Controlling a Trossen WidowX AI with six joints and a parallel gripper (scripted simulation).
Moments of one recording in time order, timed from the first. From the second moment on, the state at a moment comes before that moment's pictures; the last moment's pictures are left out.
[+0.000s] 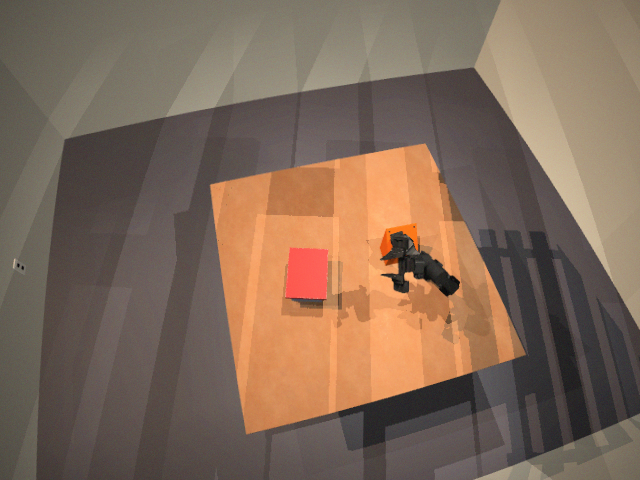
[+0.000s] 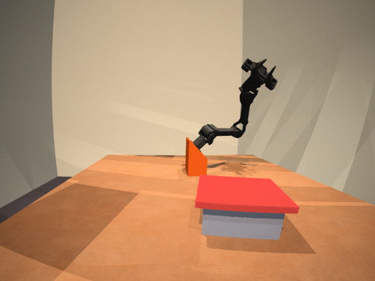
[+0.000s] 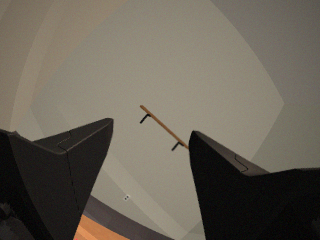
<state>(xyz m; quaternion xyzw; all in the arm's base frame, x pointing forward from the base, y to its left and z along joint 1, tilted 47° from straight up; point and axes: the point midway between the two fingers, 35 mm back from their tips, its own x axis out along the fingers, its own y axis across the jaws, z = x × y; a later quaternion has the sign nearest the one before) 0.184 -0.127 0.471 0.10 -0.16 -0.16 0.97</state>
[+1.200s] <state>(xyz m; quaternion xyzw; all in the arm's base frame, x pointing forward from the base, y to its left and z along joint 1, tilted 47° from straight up) 0.296 -0.018 0.121 0.90 0.21 -0.24 0.30</state>
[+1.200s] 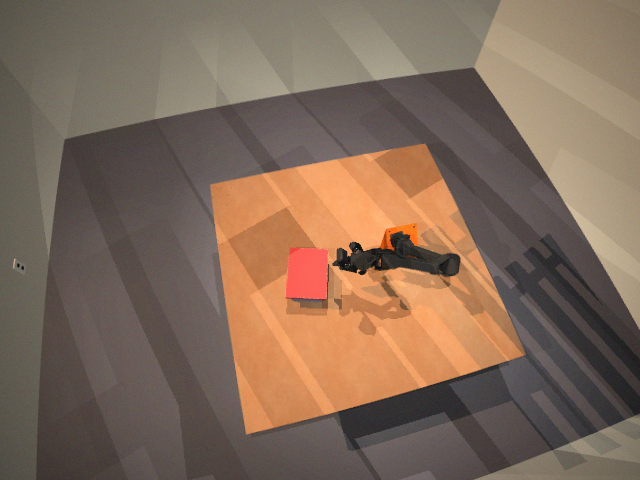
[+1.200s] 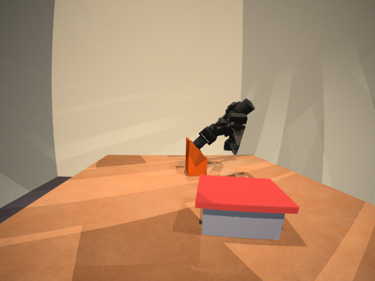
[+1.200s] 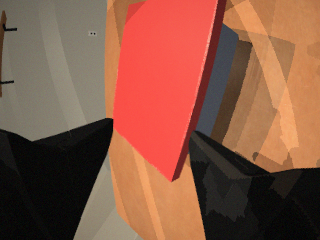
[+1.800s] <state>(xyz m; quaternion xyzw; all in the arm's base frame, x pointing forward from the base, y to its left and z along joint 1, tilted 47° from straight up) 0.303 0.019 0.085 0.90 0.21 -0.25 0.29</state>
